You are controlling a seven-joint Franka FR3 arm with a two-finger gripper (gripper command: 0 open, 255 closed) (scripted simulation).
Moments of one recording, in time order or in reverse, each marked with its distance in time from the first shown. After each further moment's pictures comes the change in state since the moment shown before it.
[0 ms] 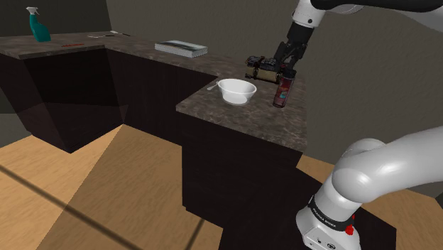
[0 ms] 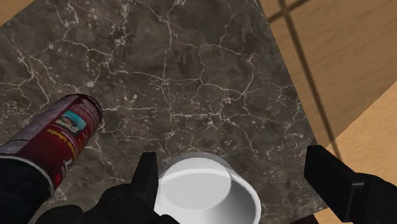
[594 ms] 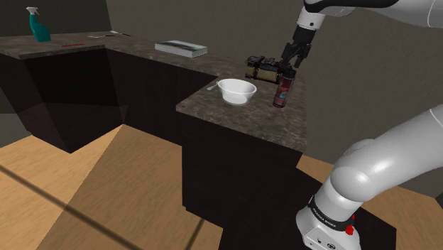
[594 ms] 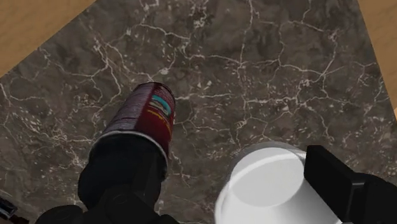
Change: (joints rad) arm -0.040 0.230 -0.177 0.184 -0.028 0.006 -0.165
